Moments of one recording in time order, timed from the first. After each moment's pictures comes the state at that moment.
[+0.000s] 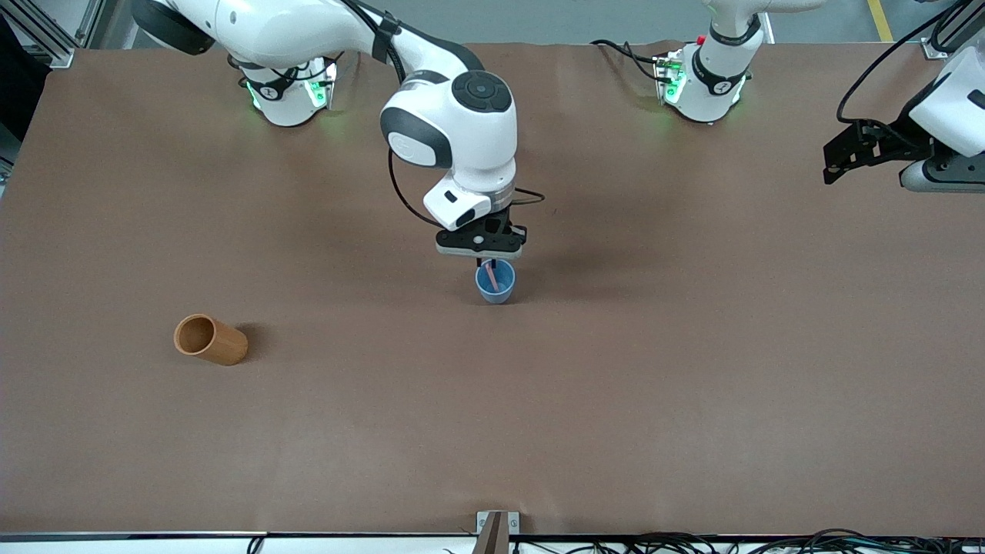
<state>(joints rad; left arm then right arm) -0.05 -0.02 -0.08 -1.51 0.03 1.45 -0.04 0.24 0.68 0.80 -1.38 -0.71 1.95 1.25</state>
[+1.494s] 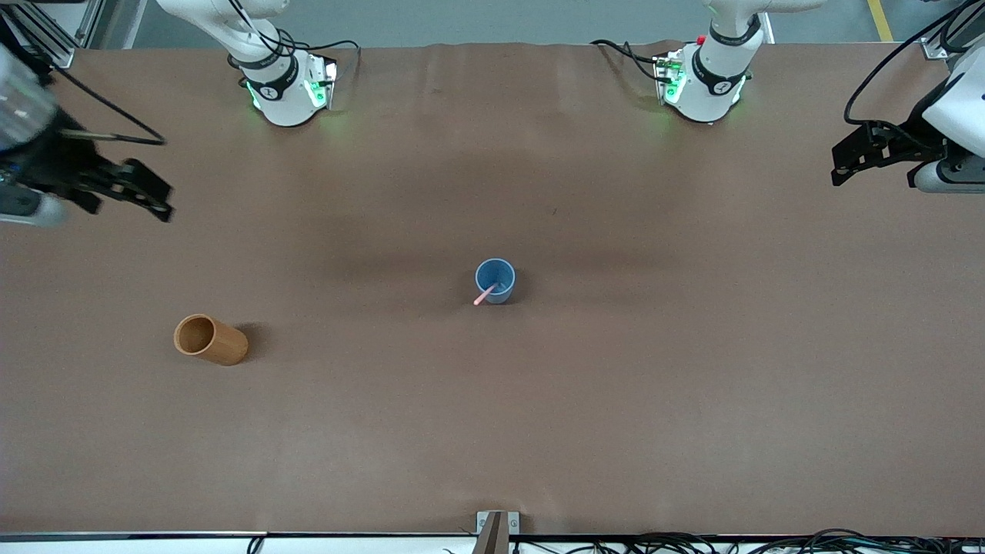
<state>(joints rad) -0.04 -0.02 -0.07 -1.50 0.03 1.46 -0.04 -0.01 0.02 0.10 -1.44 -0.04 1.50 0.20</state>
